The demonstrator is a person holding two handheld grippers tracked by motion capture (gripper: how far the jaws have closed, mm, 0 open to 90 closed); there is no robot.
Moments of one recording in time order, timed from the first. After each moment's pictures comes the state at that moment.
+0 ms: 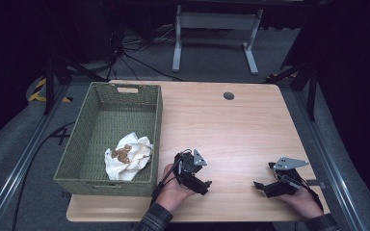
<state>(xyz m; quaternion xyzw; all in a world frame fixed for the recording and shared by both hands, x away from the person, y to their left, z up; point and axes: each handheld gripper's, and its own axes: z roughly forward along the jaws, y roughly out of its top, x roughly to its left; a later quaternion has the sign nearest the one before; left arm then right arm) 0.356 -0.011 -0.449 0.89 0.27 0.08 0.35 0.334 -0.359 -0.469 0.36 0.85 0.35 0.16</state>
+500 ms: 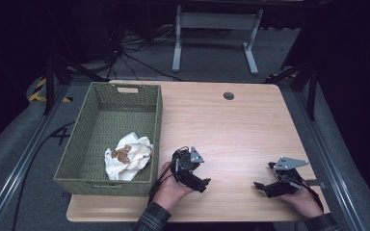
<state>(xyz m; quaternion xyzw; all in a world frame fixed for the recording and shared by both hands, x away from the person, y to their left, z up) 0.358 -0.005 -0.441 0.89 0.27 0.08 0.36 0.334 -0.360 -0.470 0.36 0.85 0.35 0.16</state>
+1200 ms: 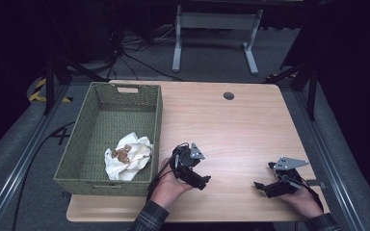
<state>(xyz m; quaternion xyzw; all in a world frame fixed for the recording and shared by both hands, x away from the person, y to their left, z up) 0.361 -0.003 -0.422 0.90 0.26 0.08 0.35 0.334 -0.360 -0.470 0.36 0.85 0.35 0.16</state>
